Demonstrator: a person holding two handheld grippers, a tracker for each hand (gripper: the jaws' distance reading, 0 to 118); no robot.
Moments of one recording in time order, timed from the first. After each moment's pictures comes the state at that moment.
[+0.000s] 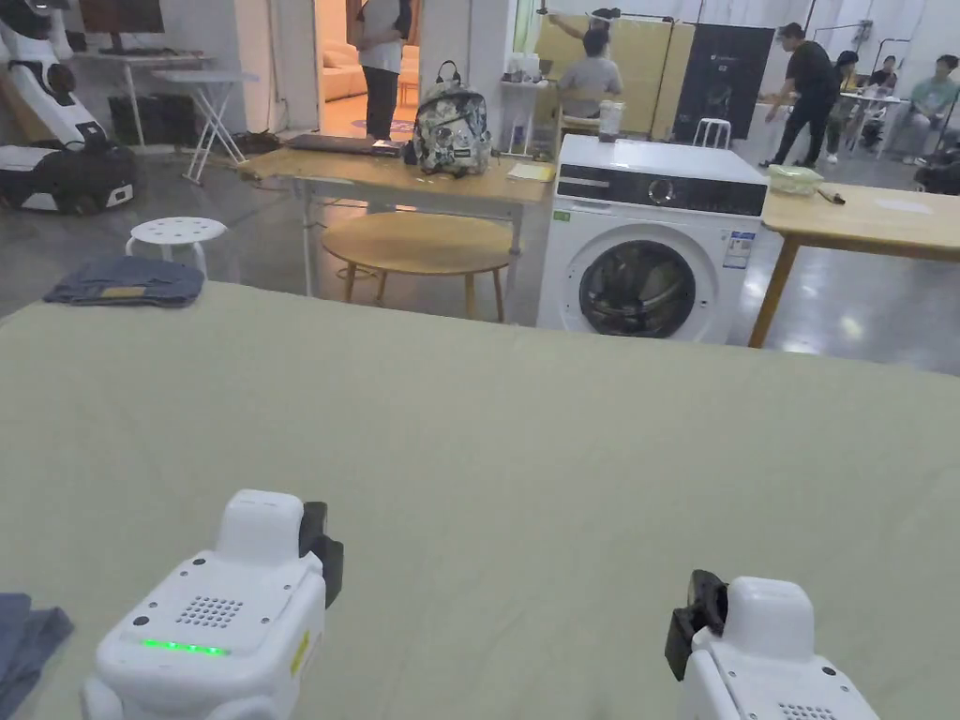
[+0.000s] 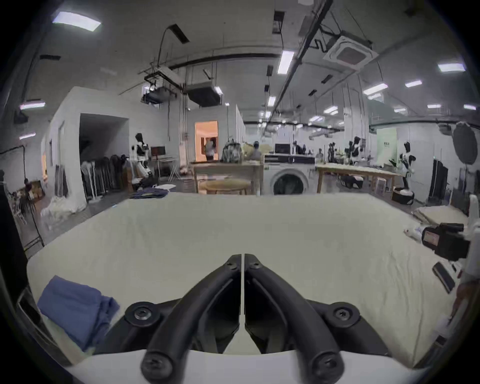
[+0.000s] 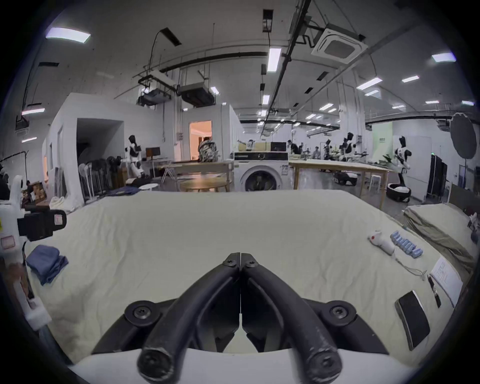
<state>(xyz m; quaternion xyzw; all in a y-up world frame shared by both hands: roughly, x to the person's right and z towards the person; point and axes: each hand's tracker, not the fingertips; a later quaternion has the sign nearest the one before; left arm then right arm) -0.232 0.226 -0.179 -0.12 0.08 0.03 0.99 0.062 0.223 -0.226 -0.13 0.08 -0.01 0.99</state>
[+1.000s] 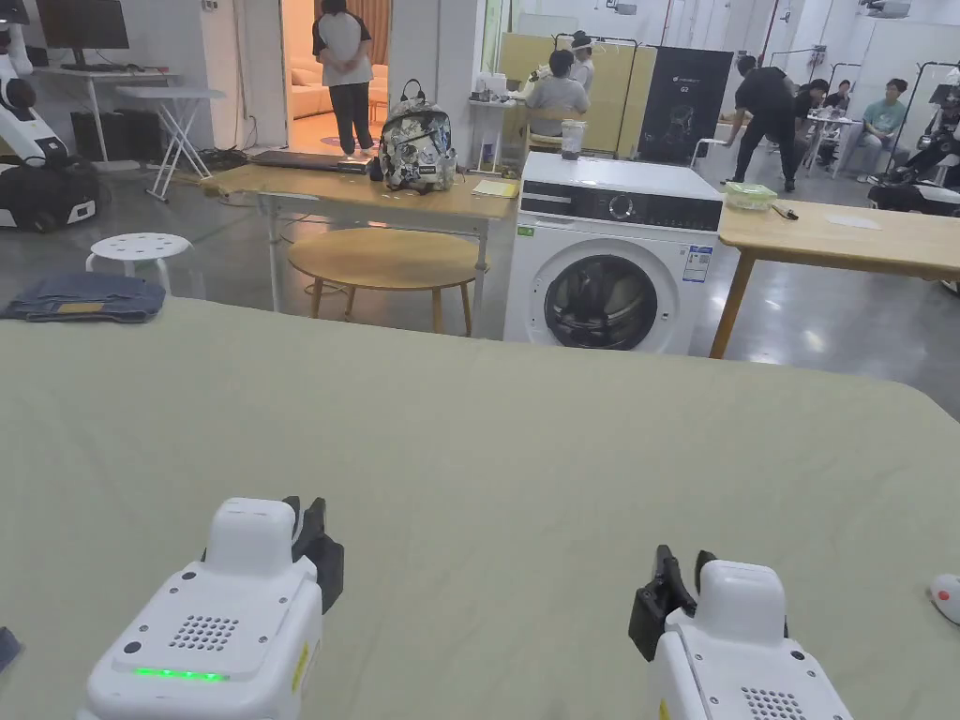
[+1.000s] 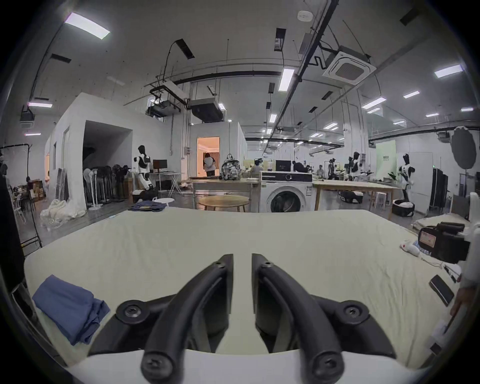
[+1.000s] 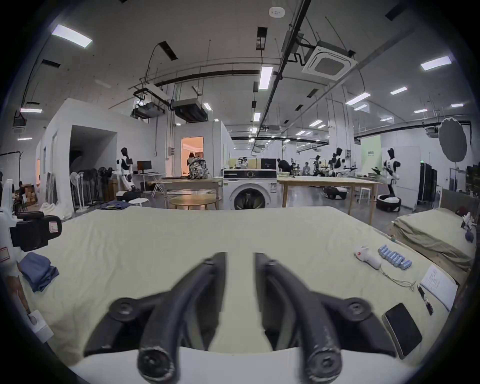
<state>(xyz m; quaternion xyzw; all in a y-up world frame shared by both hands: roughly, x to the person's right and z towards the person) -0.206 0.238 -0.181 -0.08 0.09 0.02 0.99 0.072 0.231 -0.224 -0.09 0.05 -0.01 0.99</state>
